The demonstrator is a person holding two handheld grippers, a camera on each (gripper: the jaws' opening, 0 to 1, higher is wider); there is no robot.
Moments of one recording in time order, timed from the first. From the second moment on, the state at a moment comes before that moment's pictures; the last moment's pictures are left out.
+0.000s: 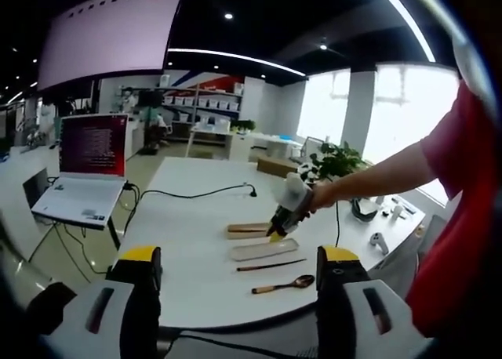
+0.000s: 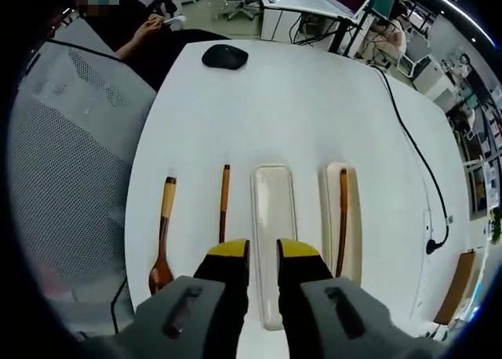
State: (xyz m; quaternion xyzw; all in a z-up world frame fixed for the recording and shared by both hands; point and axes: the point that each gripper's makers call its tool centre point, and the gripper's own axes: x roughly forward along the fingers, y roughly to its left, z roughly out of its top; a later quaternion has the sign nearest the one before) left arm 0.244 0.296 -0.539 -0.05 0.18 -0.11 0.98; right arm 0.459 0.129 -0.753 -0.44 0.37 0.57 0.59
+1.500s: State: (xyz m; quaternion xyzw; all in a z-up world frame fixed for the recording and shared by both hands) left arm 0.236 0.303 -0.558 -0.05 0.20 -0.10 0.97; right arm 0.423 0.136 -0.812 -0.43 0.38 0.58 0.58
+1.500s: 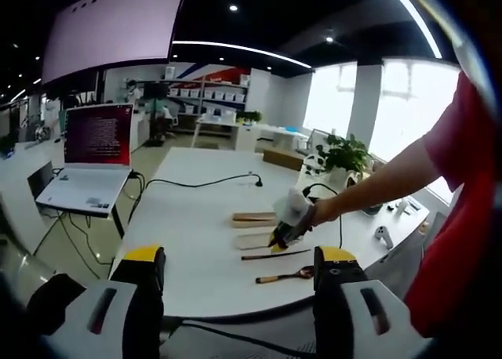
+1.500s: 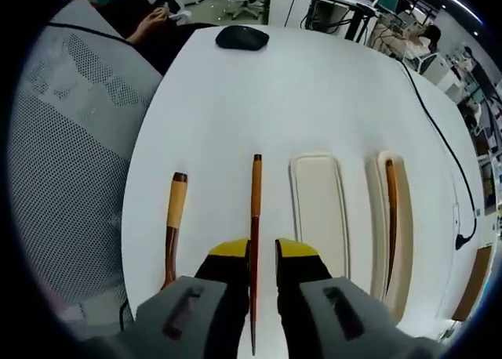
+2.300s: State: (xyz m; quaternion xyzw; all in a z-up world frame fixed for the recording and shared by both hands) left arm 0.233 0.303 -0.557 -0.05 0.21 -0.08 0.97; right arm 0.418 0.140 -0.831 -0.43 0.40 0.58 0.56
